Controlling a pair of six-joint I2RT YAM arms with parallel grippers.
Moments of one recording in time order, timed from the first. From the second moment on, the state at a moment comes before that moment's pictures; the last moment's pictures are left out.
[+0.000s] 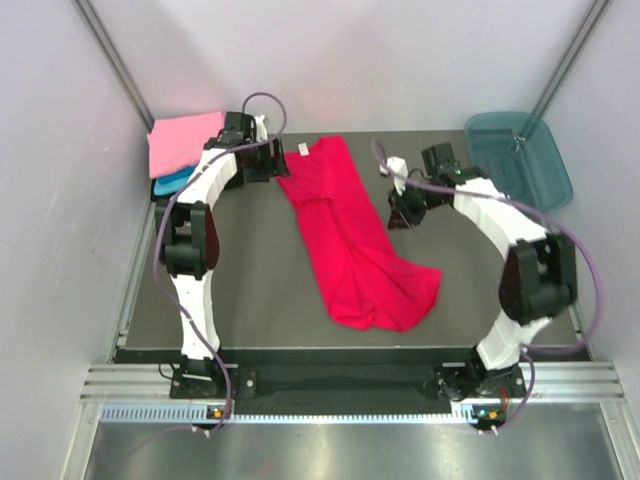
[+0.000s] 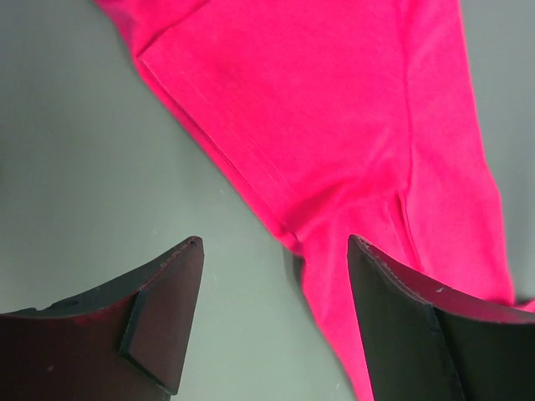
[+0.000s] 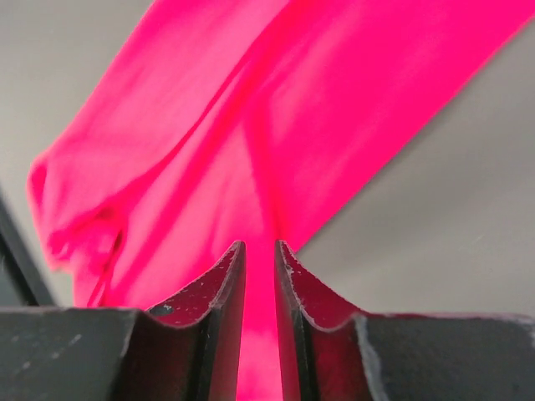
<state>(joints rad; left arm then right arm) -0.14 2.15 1.93 -0.64 0.32 -0.21 0.29 1.63 1.32 -0.77 -0.63 -0.59</state>
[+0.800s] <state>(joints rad) -0.16 2.59 2.29 -0.52 0.33 -0.31 0.16 2.01 1.55 -0.61 -0.69 -0.34</state>
